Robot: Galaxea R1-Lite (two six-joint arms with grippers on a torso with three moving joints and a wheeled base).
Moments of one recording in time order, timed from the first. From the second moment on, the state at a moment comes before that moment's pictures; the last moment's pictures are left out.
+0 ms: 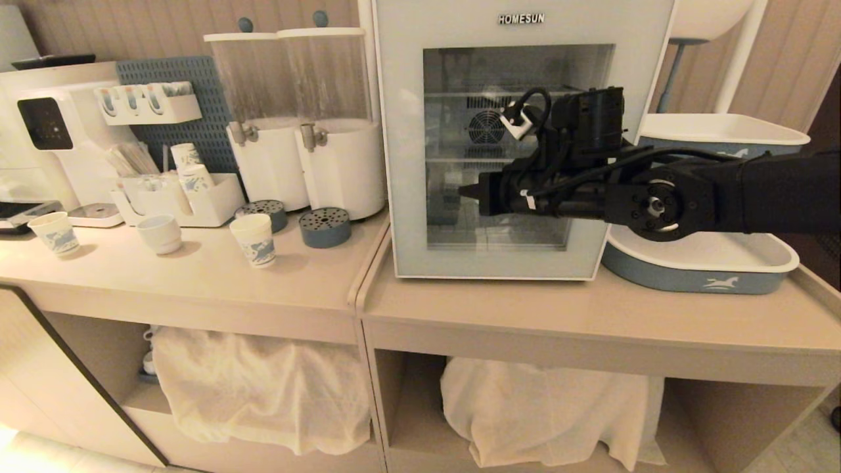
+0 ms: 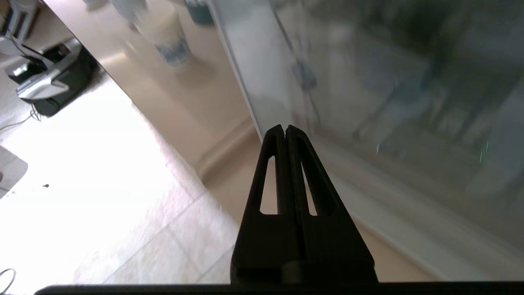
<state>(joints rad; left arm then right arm) 0.01 0.00 0.00 -0.05 0.01 -0.03 0.49 2.04 -1.63 -0.14 0.24 0.11</state>
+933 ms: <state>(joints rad) 0.01 0.00 0.00 -0.05 0.00 -0.03 0.22 0.63 -1.09 0.36 0.10 0.20</state>
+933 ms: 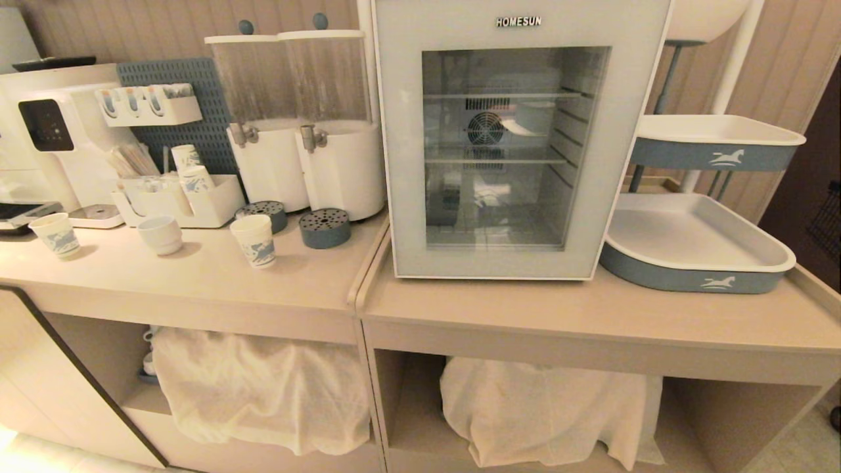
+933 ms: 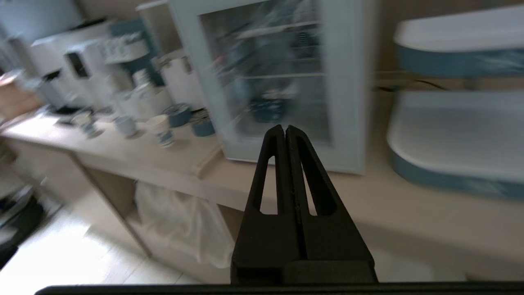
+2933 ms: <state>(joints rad) 0.01 0.00 0.00 -0.05 0.00 -0.02 0.00 0.00 -0.03 0.08 0.00 -0.04</state>
